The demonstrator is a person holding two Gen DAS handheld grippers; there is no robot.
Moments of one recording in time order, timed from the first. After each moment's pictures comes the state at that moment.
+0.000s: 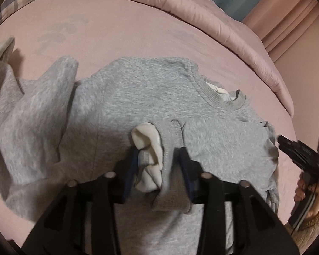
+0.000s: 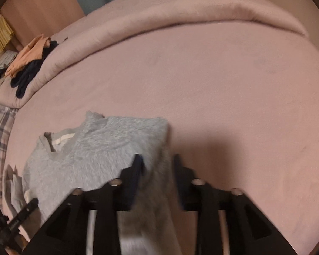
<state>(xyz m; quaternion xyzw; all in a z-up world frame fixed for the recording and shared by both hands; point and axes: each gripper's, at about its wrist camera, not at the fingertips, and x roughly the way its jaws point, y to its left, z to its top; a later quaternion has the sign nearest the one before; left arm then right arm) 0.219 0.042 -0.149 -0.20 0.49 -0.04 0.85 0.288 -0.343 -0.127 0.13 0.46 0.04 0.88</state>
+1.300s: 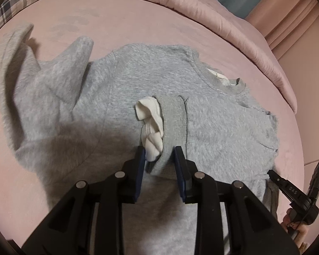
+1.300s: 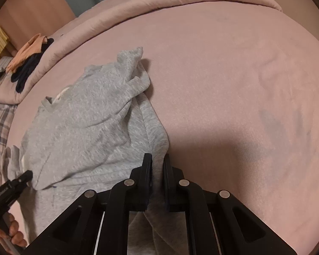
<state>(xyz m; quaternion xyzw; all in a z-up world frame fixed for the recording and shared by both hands) 0.188 0.031 -0.148 -0.19 0.50 -0.02 0.84 0.204 -0.339 -0.171 0.17 0.48 0.01 0.86</state>
